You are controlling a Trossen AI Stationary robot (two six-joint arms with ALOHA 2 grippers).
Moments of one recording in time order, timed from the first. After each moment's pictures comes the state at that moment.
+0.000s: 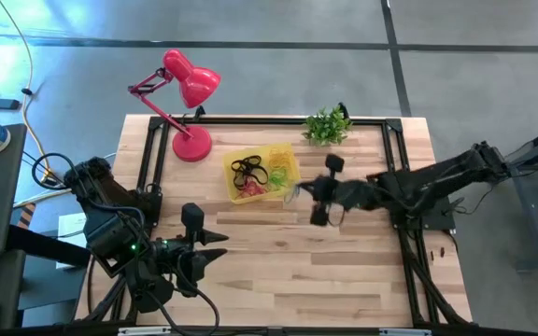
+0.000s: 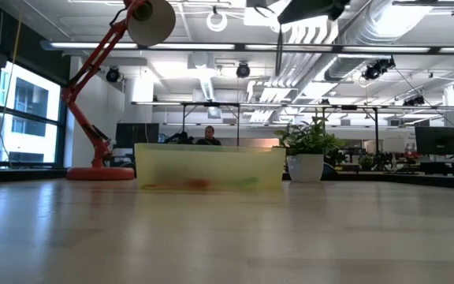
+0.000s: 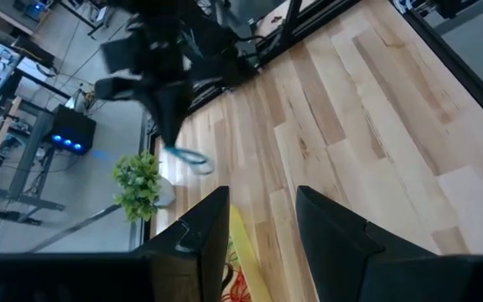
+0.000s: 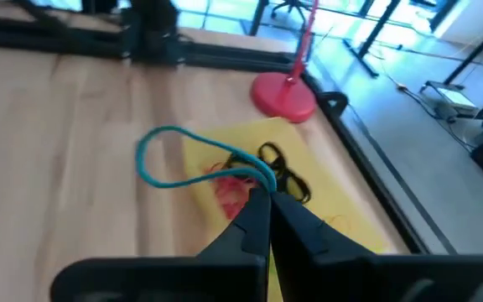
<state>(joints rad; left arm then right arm) -0.73 1.62 1.90 -1.22 -0.90 -0.08 0.27 1.26 1.01 -0.28 0.60 0.05</state>
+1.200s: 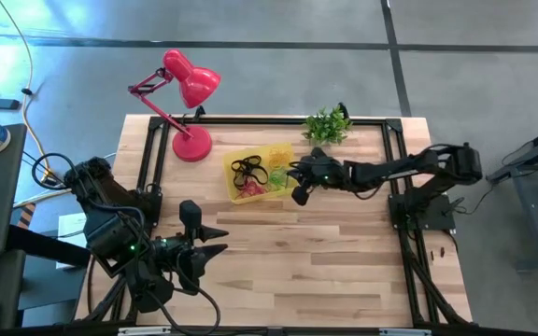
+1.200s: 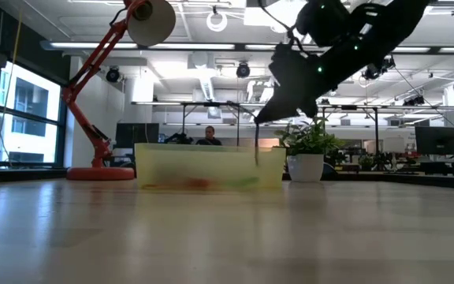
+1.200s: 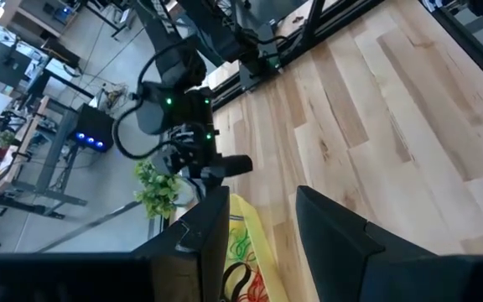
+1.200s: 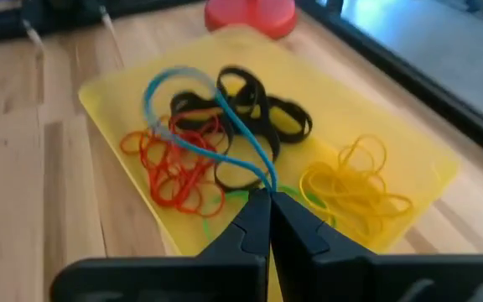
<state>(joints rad) -0.73 1.62 1.90 -1.23 -0.97 -0.08 -0.13 1.51 0.71 0.30 0.24 0.18</state>
